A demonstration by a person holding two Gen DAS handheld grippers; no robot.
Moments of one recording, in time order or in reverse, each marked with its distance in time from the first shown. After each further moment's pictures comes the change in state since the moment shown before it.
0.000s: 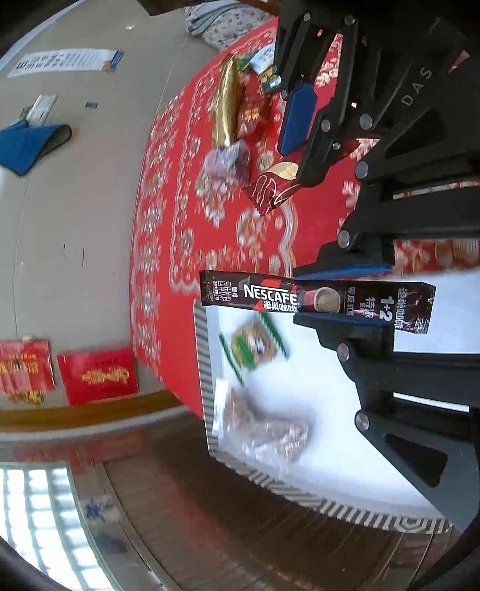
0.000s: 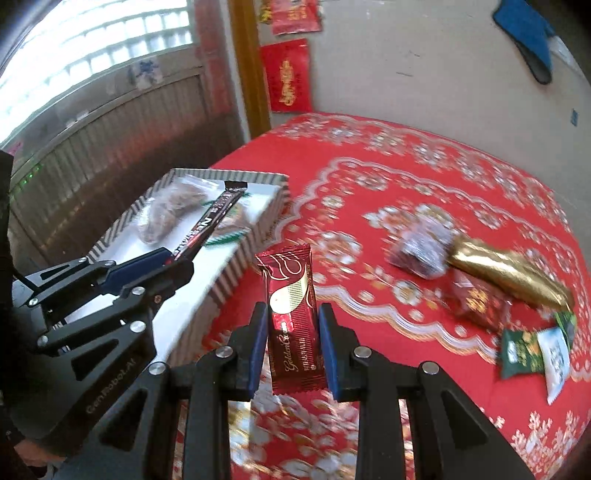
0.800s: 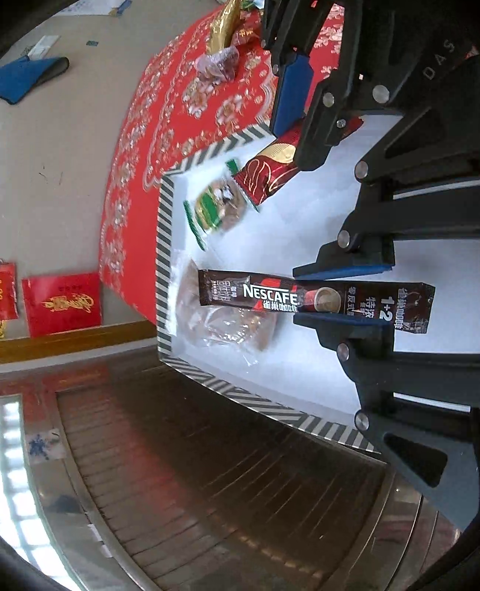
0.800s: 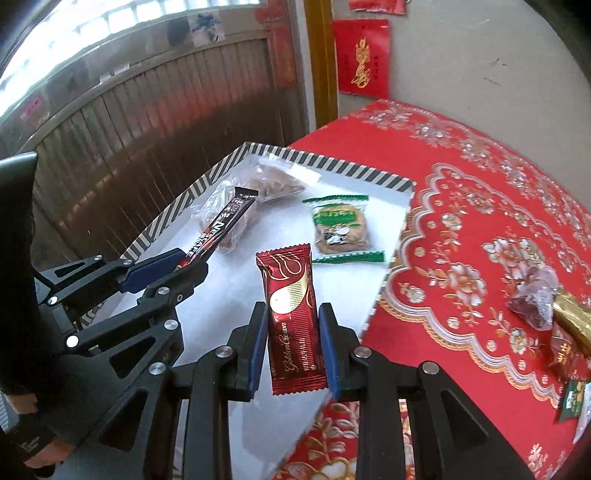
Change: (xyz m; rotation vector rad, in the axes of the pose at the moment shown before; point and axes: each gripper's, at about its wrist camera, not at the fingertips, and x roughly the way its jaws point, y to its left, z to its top) left arm 0.028 0.098 -0.020 -0.069 0.109 0.158; right arm 0.065 0.093 0.028 -0.113 0.104 0.111
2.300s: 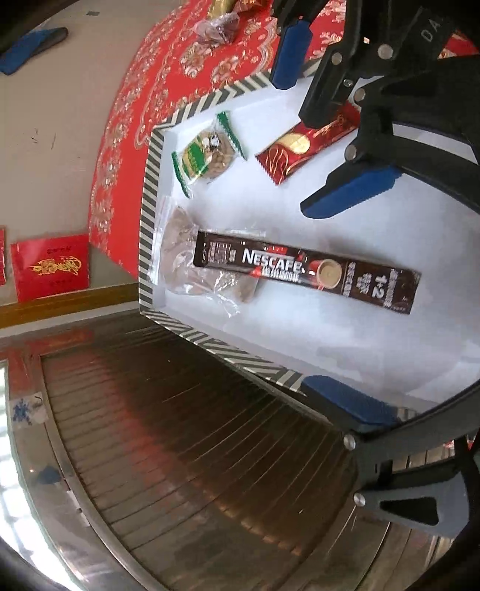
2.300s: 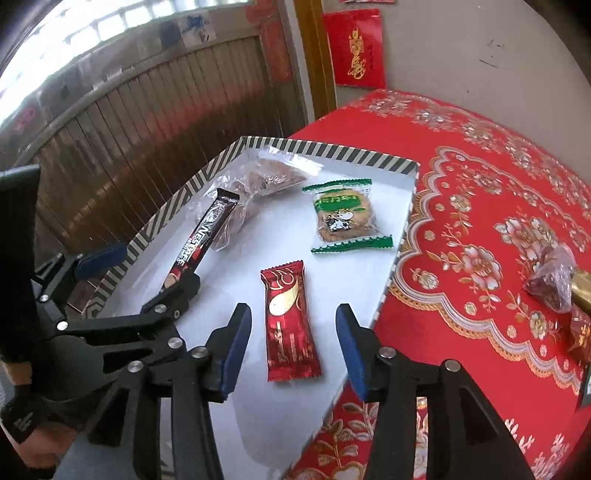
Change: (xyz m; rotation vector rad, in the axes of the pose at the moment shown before) left arm 0.001 0.018 -0.007 -0.045 0.033 0.123; right arm -0.001 -0.007 -0.011 0.067 -0.019 0.056
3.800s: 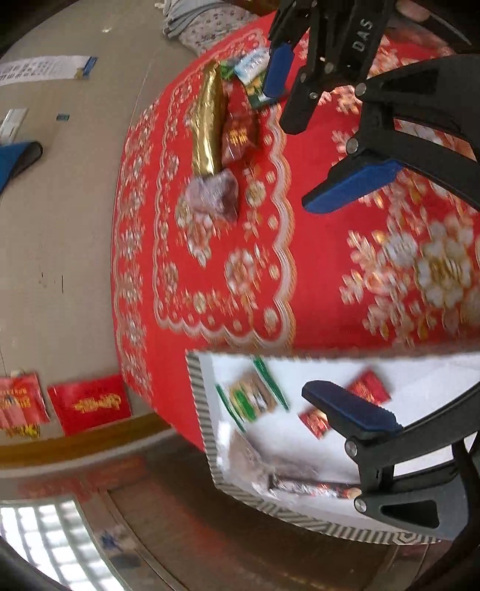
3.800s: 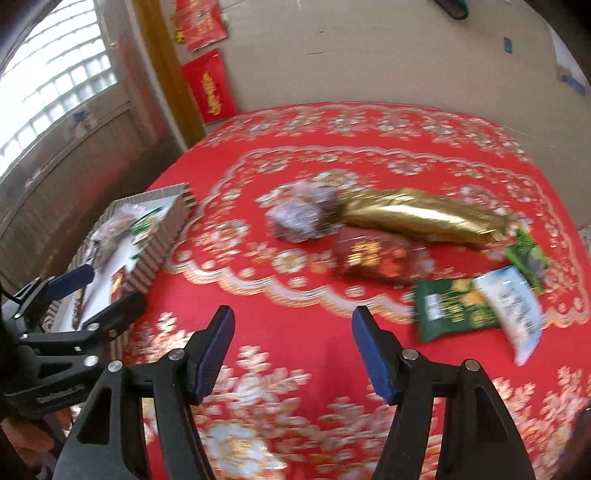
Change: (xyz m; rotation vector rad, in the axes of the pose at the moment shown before) left arm -0.066 -0.179 0.018 0.188 -0.068 -0.279; right arm -0.096 -0.178 -0.053 0.247 -0.091 -0.191
